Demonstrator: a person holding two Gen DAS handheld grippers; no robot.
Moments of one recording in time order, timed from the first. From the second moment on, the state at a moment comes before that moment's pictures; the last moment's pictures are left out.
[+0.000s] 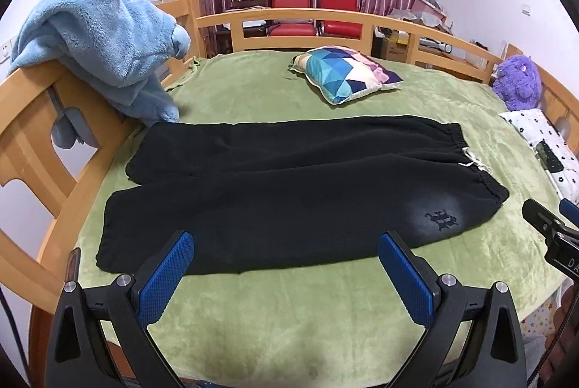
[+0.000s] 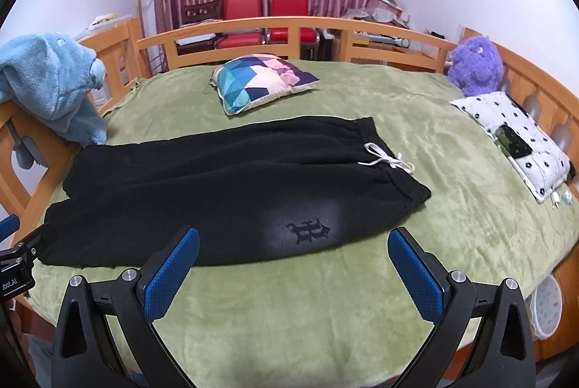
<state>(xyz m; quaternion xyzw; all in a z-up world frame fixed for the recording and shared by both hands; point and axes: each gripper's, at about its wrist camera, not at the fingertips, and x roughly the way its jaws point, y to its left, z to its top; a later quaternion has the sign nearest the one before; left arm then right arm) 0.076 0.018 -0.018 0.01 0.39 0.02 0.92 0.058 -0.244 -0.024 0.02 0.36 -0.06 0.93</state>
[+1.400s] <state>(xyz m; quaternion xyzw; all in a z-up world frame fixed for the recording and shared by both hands) 0.080 0.018 -0.046 0.00 0.42 0.01 0.91 0.087 -0.222 -0.071 0.02 0.41 -0.06 0.91</state>
